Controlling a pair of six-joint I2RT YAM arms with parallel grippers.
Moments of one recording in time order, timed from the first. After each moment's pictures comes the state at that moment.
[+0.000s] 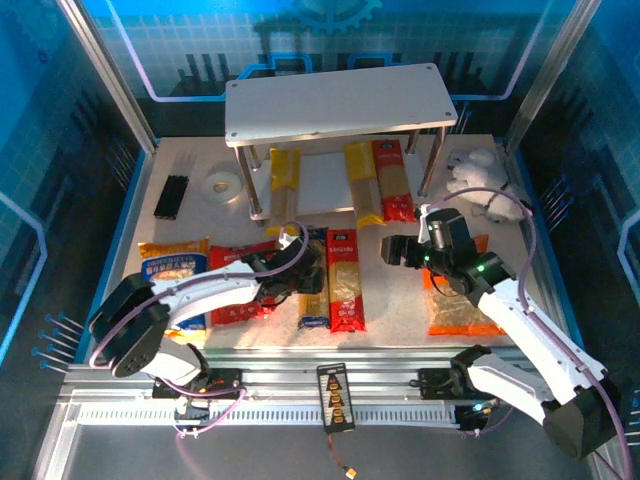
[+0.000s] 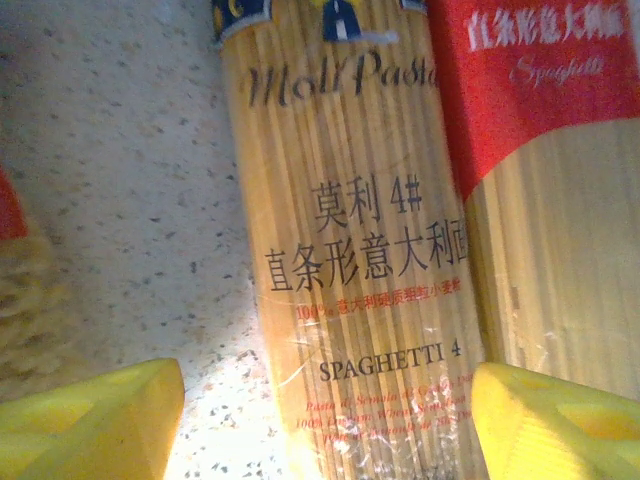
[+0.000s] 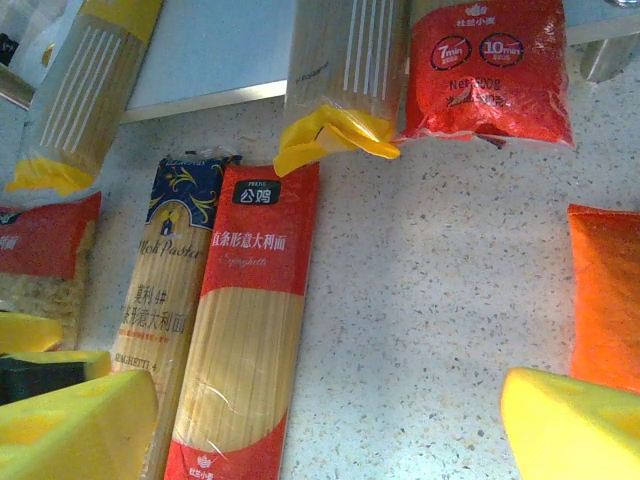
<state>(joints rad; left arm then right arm) -0.81 1.49 0.86 -0.47 -0.20 -0.75 0.44 0.96 0.84 -0.62 -0.03 0.43</state>
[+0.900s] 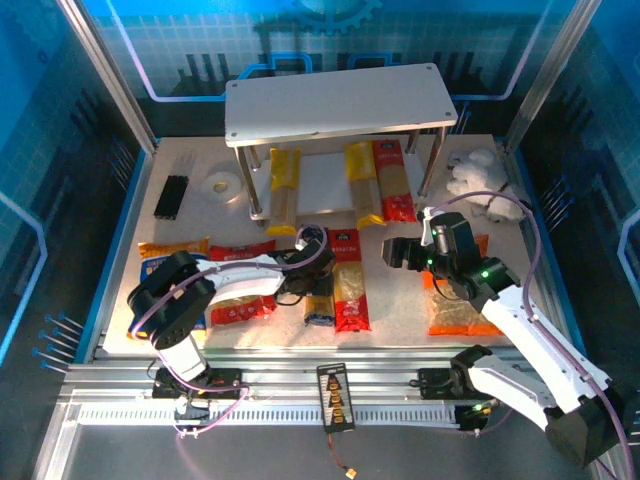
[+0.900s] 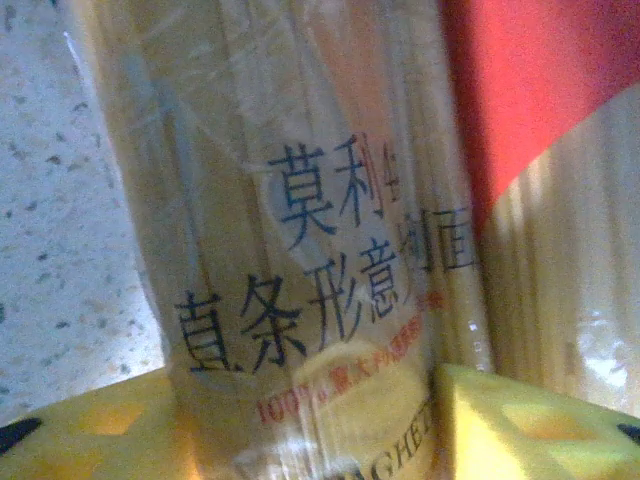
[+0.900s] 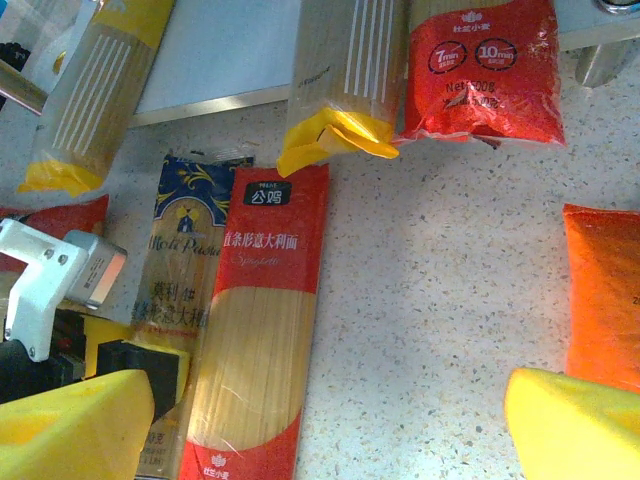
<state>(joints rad) -0.81 1.71 0.92 -0.37 -0.09 -0.77 0.44 0.91 0.82 -0.62 -0.03 0.43</state>
